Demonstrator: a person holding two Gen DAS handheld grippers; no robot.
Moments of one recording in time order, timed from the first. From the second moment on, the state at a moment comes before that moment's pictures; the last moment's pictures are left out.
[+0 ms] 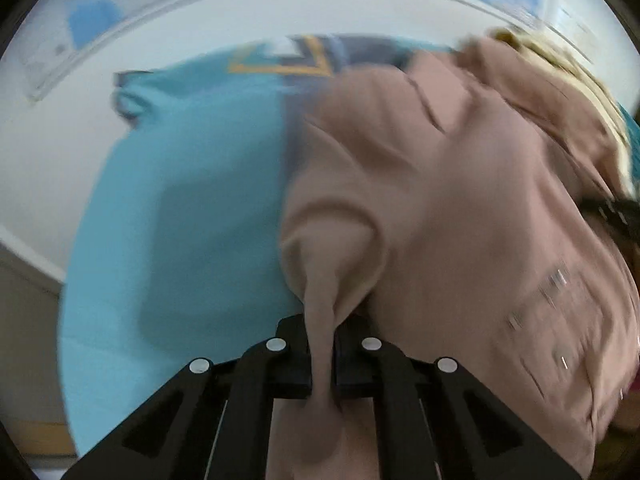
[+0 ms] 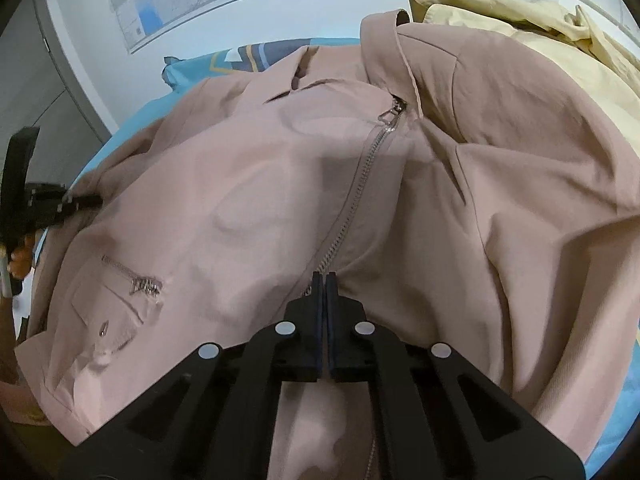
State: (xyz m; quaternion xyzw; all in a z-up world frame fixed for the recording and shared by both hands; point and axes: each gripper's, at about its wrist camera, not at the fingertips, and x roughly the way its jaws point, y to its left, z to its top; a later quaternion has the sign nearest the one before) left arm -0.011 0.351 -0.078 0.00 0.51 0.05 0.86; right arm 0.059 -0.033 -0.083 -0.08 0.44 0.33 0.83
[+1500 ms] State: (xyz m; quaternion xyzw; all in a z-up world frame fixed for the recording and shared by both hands) left arm 0.018 0.294 -0.030 0.07 0.41 0.00 0.91; right arm 0.175 0.008 -0.048 -0.04 0.42 0.27 0.87
